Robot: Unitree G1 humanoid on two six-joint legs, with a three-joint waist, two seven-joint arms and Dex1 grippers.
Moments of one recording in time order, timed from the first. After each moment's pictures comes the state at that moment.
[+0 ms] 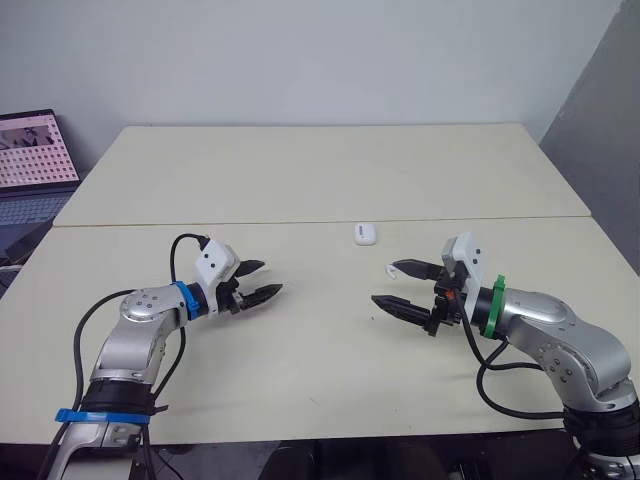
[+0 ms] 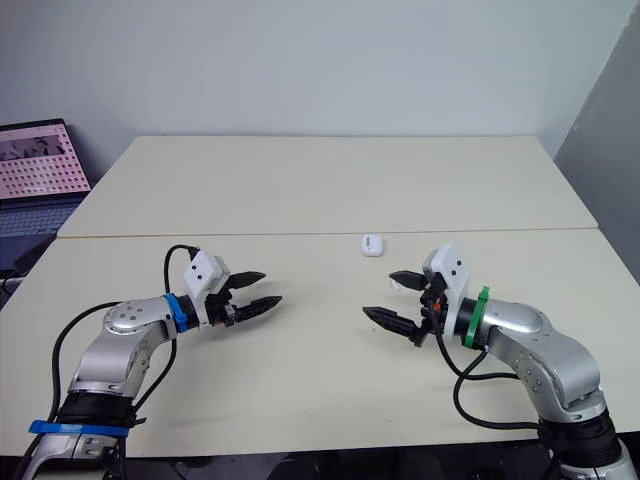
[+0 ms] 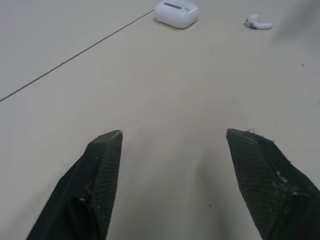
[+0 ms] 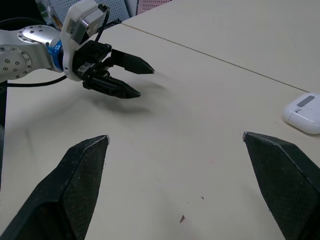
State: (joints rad) left arm -0.33 0.62 0.04 0.19 -0.28 0.20 -0.98; right arm -0.26 -0.57 0.02 -0.48 0.63 0.77 0.69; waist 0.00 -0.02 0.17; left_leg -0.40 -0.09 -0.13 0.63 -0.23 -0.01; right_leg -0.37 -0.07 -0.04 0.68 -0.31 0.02
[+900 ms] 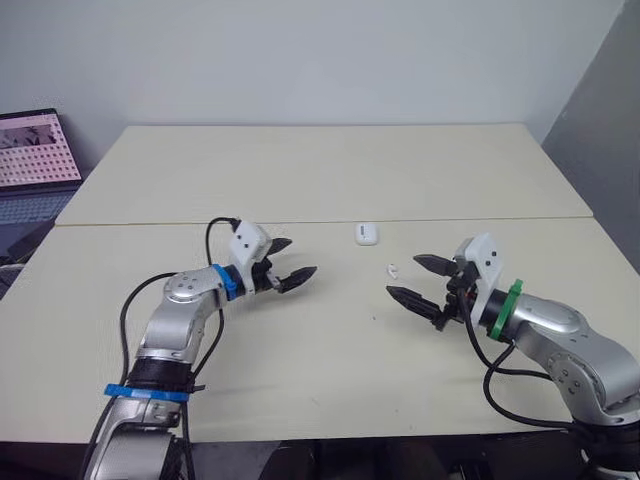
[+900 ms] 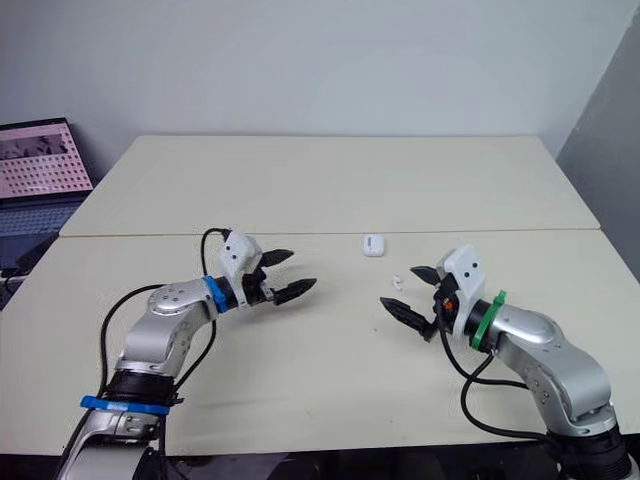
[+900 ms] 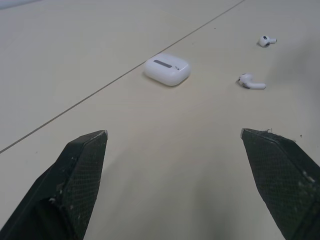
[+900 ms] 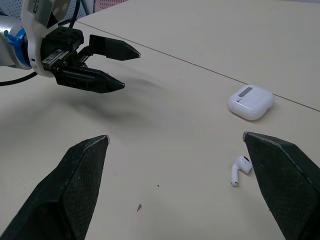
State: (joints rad) left arm -0.48 0.43 -0.04 0.21 -0.24 0.25 -0.88; right arm -0.19 -0.57 -0.03 -0.51 0.57 0.73 0.57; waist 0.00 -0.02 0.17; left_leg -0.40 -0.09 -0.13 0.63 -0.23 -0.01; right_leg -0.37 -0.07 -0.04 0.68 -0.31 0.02
